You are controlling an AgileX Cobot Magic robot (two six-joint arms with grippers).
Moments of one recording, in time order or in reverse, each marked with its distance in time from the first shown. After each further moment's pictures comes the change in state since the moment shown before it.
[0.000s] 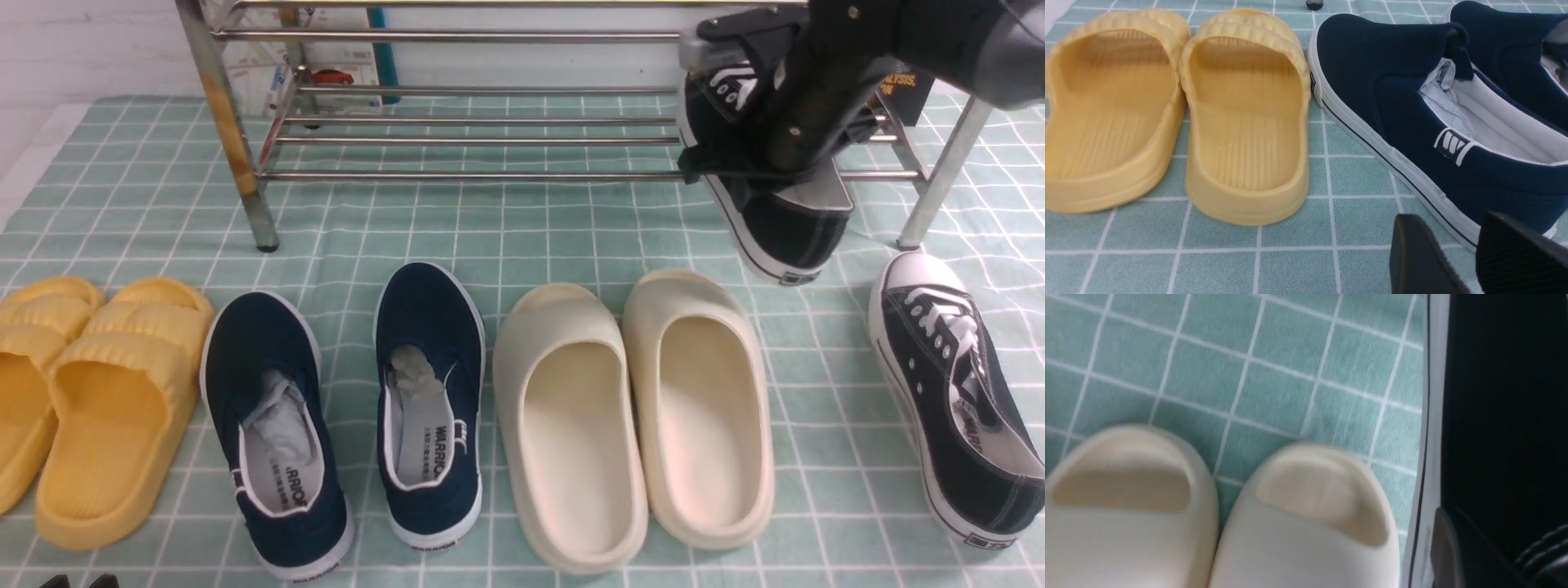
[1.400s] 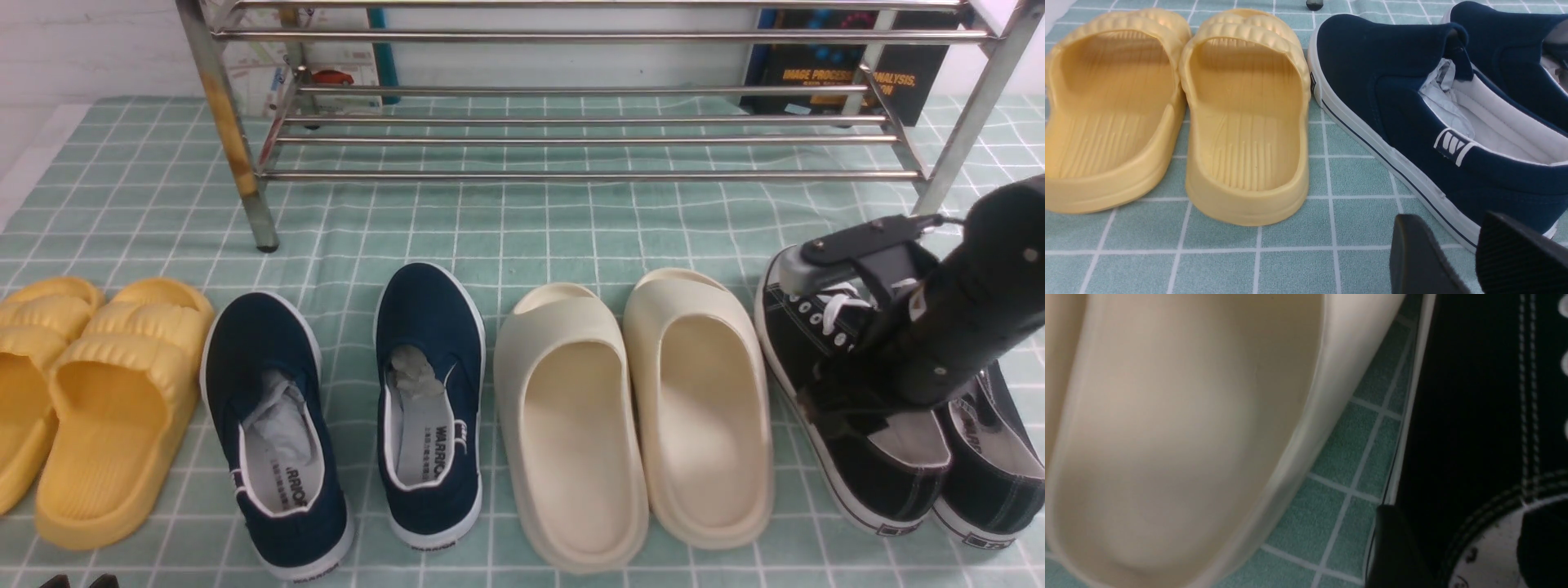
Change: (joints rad) right arm -0.019 -0.432 0.961 0.070 -0.340 -0.126; left arm 0.000 0.000 0.000 0.000 0.000 0.000
